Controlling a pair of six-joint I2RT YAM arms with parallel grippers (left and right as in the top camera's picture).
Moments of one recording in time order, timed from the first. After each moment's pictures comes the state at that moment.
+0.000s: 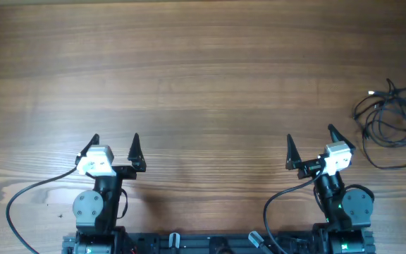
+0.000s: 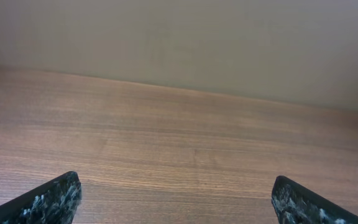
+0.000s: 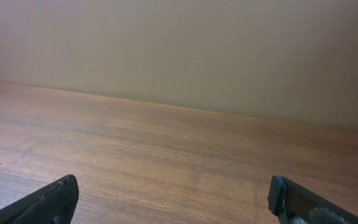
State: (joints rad) left arm -0.03 0.01 0.01 -0.07 0.02 -0.15; right arm 0.04 0.02 0.01 0.01 -0.16 -0.06
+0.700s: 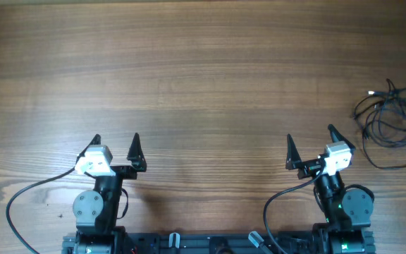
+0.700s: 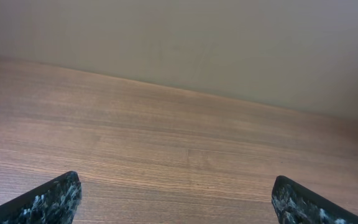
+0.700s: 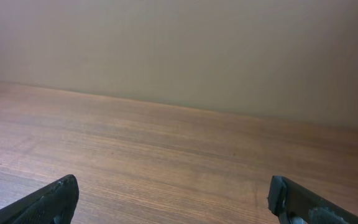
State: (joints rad) left arm -0.03 0.01 0.01 -0.07 0.02 -0.21; right arm 0.04 0.02 0.01 0.01 -0.16 -0.06
